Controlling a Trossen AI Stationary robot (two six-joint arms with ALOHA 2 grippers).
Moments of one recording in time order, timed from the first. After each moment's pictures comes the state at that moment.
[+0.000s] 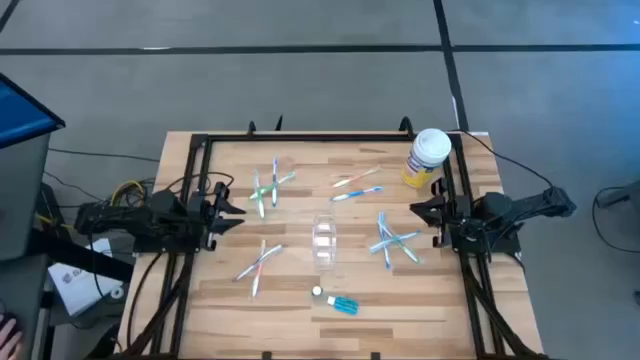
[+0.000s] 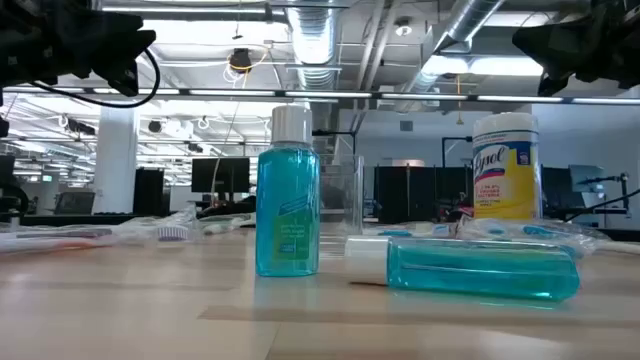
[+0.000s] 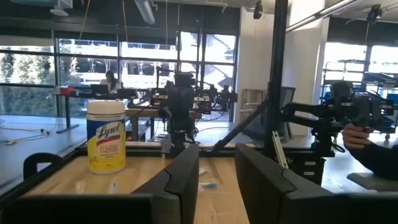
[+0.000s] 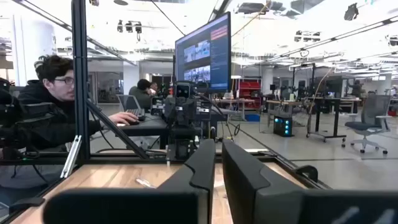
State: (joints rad) left arm -0.03 0.00 0.01 0.22 0.03 -0.06; right arm 0.27 0.02 0.01 0.28 0.34 -0.11
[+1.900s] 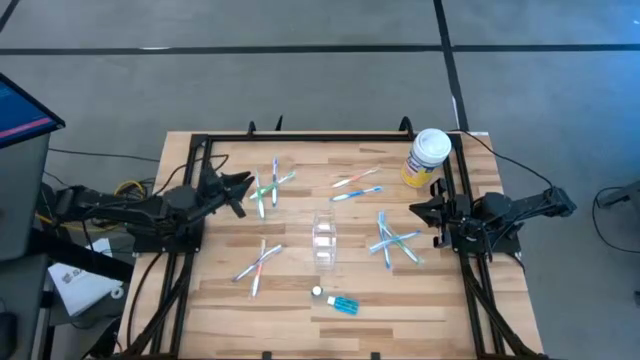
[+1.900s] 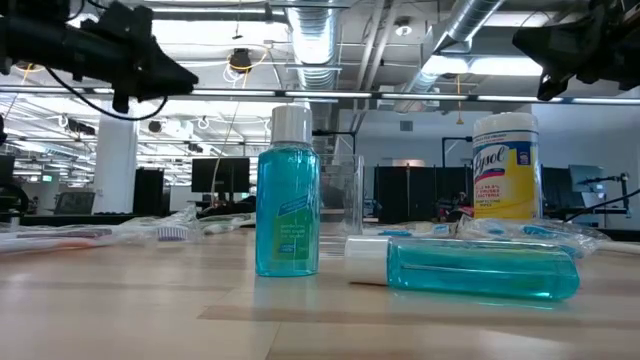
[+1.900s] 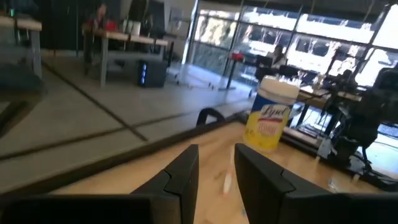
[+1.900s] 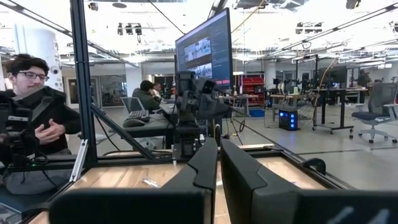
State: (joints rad) left arm -0.03 0.50 0.18 0.31 -0.72 -0.27; right arm 0.27 0.02 0.01 0.27 0.34 -0.05
